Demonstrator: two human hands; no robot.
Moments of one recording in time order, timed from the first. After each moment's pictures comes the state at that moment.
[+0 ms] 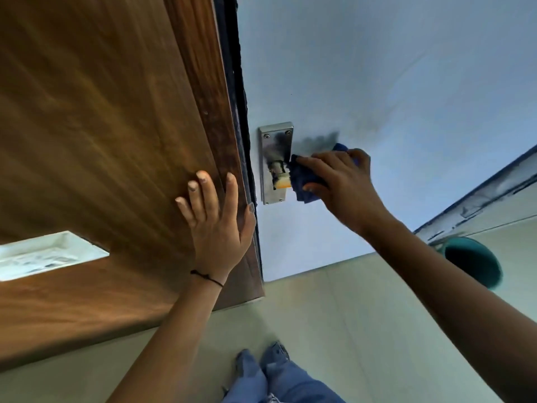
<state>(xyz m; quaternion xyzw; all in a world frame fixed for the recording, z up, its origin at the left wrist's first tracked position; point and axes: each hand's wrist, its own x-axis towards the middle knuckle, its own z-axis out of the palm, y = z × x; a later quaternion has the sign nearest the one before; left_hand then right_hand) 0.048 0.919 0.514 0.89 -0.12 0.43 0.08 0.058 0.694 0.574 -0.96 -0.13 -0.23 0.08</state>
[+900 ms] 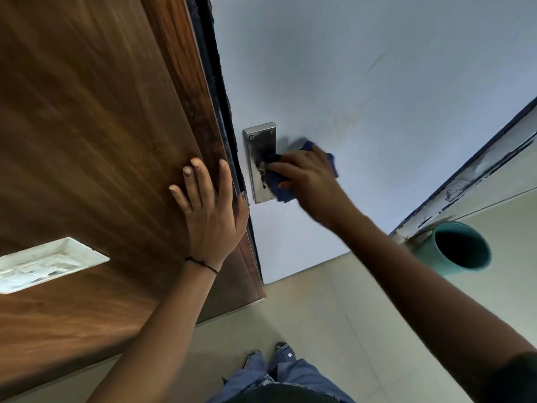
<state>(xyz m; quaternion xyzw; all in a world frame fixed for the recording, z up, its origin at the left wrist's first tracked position) 0.053 0.916 0.532 0.88 -0.14 0.45 0.05 0.048 0.720 0.570 -0.95 -0.15 -0.22 0.15</state>
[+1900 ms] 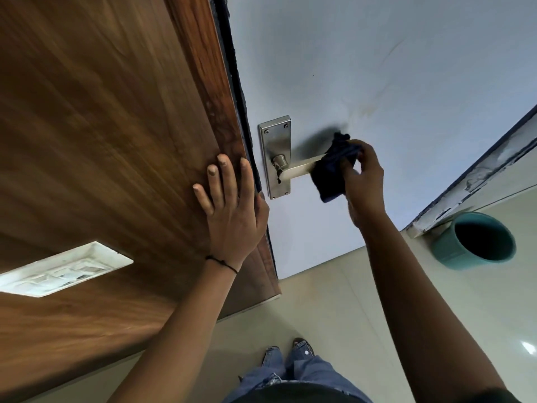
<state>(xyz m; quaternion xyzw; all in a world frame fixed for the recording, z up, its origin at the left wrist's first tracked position) 0.050 0.915 0.536 0.88 -0.15 0.44 0.02 0.048 0.704 0.548 -0.65 0.19 -0.22 0.70</state>
